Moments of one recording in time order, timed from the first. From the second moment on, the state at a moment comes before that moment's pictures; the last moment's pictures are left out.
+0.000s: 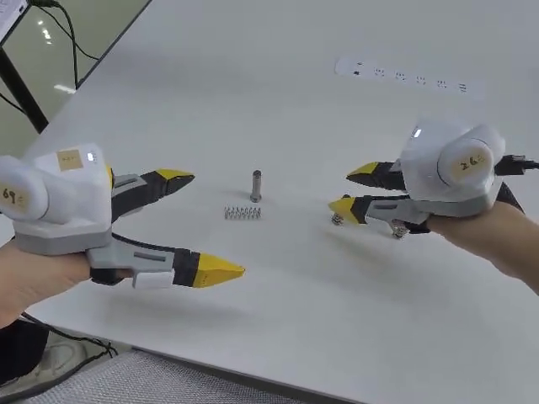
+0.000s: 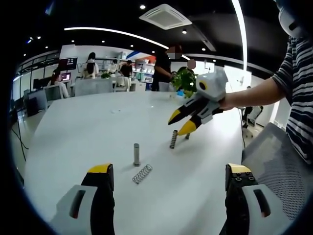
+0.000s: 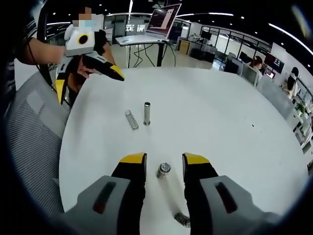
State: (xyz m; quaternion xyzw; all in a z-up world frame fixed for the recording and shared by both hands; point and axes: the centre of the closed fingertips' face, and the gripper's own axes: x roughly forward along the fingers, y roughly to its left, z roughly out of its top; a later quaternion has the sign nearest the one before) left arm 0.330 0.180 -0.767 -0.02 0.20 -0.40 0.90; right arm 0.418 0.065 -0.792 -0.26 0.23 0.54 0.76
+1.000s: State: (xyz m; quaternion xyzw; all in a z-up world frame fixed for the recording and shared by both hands) left arm 0.330 0.186 -0.769 -0.02 0.20 -0.39 0.90; right arm 0.384 0.112 -0.768 -0.24 0.21 0.60 0.73
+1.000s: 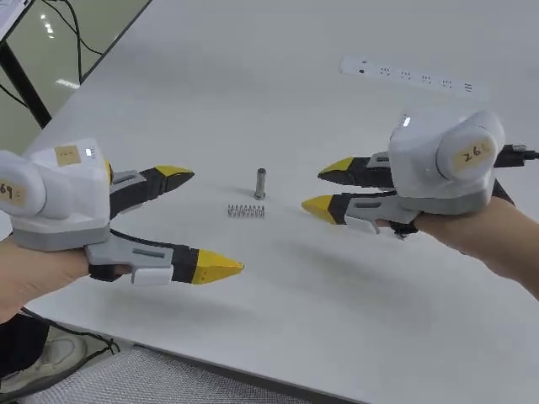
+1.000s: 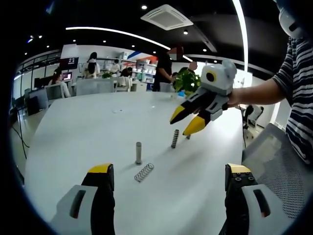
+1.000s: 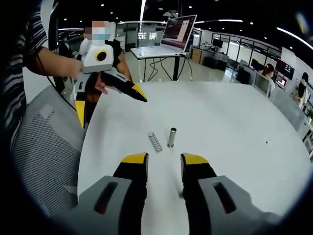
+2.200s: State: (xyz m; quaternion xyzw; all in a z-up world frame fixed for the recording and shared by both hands) left arm 0.333 0.192 -0.770 -0.02 0.19 -0.39 0.90; right arm 0.369 0.174 -0.819 -0.39 0.24 0.69 0.56
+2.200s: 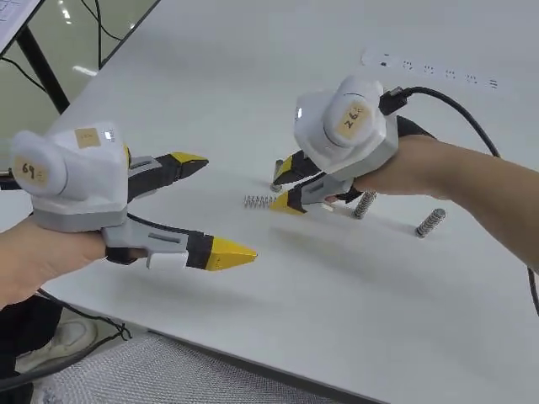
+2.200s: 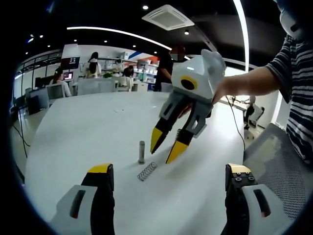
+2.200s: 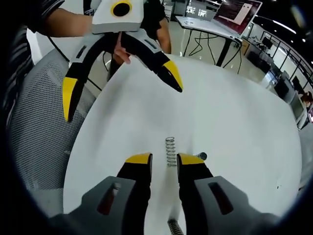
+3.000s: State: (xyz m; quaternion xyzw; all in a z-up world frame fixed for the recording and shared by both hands) left arm 0.328 0.195 -0.771 -0.02 0.20 -0.39 0.90; right arm 0.374 0.176 -0.852 -0.40 0.27 0.67 0.56
